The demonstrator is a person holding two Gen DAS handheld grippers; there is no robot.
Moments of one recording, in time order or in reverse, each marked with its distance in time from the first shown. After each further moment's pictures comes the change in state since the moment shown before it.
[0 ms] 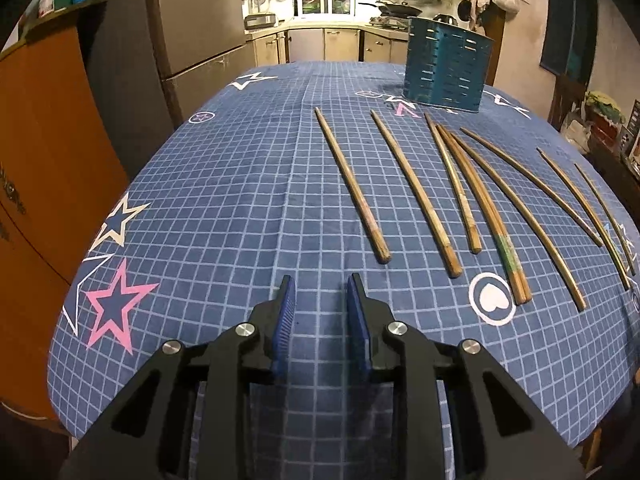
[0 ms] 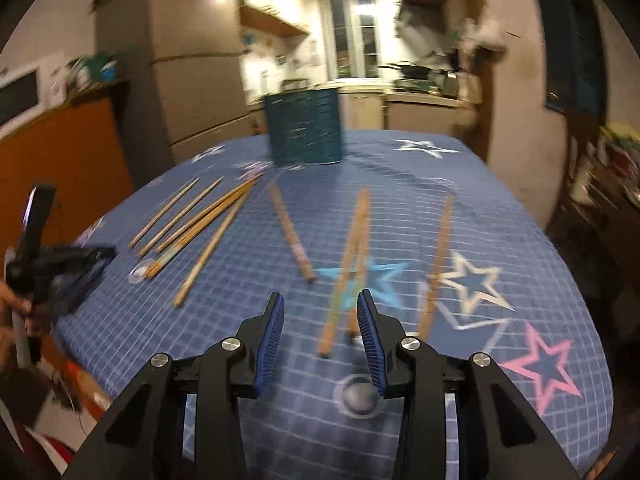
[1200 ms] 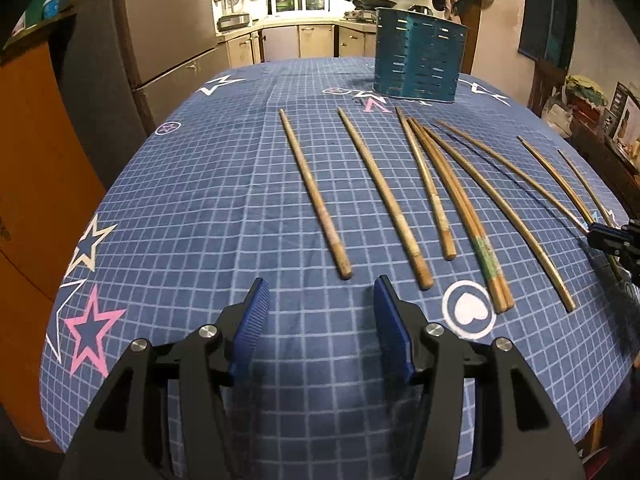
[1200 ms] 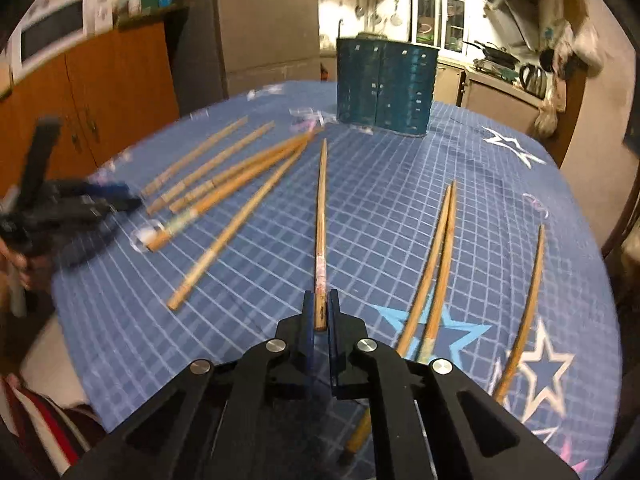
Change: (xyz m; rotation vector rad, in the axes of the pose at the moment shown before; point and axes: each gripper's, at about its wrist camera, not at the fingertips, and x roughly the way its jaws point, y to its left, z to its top) left arm 0.018 -0.022 0.017 0.063 0.017 -0.063; right arm 0.070 0.014 0.042 -0.169 0.173 0.171
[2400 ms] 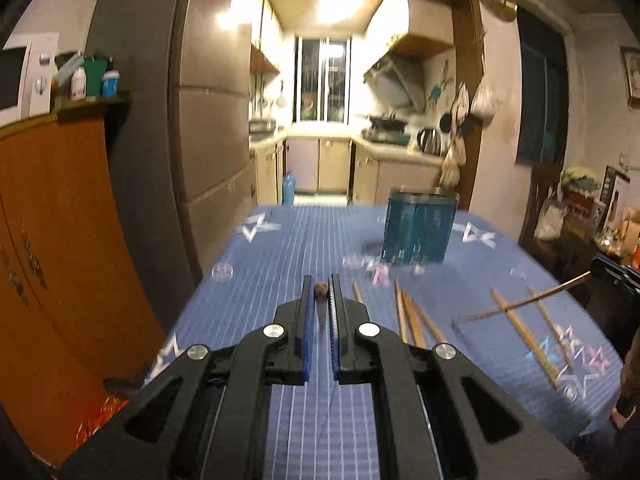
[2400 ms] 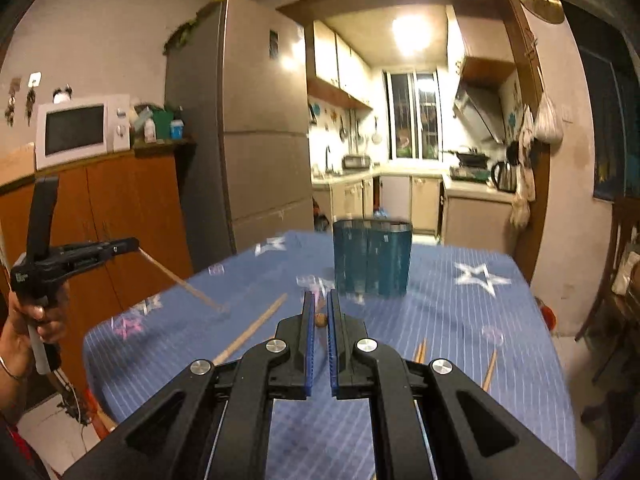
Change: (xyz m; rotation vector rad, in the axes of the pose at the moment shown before) left arm -0.143 0.020 0.055 -0.077 -0.450 0.034; right arm -0.121 0.014 0.066 0.026 -0.477 -0.027
